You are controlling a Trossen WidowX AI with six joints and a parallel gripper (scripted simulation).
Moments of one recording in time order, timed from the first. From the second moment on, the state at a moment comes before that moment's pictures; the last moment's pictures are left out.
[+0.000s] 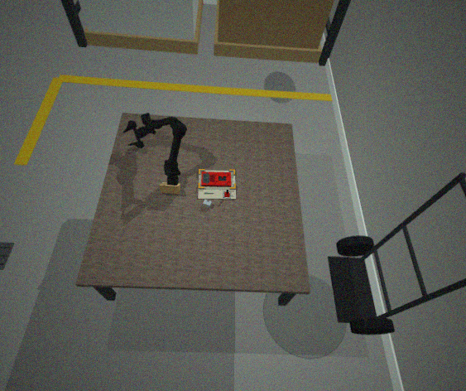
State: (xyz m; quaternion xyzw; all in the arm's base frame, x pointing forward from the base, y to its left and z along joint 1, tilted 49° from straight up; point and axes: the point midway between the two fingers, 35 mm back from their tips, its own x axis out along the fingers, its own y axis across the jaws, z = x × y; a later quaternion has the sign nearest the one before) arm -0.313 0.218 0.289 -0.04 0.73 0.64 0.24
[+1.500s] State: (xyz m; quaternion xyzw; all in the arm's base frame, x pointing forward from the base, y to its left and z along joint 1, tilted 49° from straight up) arm -0.226 0.305 0.372 0.08 0.45 0.83 0.33
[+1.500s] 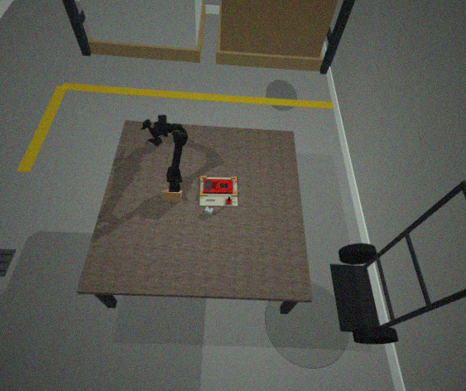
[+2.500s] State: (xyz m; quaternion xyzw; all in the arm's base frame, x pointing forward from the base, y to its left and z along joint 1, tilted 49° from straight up) arm -0.060 0.352 0.438 0.18 0.25 0.79 0.53
